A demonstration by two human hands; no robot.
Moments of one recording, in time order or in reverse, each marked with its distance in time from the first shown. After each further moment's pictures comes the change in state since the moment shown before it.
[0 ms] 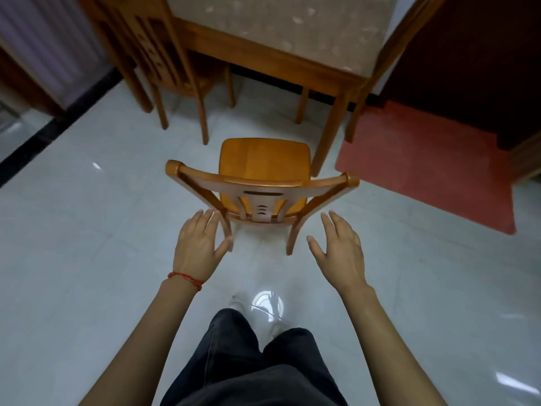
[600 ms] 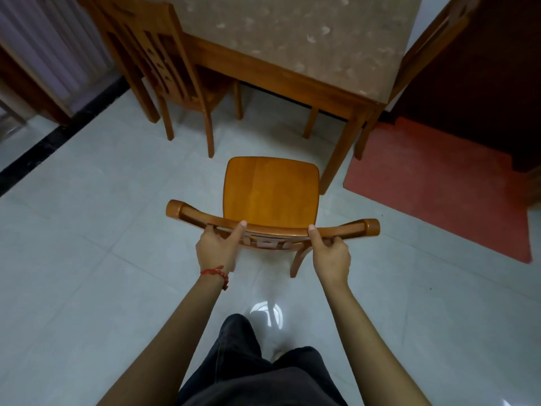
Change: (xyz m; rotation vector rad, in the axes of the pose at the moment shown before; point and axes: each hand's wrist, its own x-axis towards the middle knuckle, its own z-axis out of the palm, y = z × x) left_hand 0.102 0.025 0.007 -0.772 0.230 -0.649; right_hand 0.103 -0.043 0.024 0.802 0.056 0.593
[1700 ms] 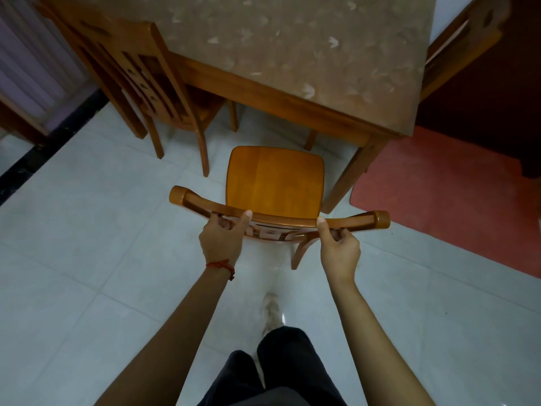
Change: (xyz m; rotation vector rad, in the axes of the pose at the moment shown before) left_hand 0.208 0.062 0.052 -0.084 0.013 0.100; right_hand 0.148 -0.100 0.103 0.090 0.148 -0.027
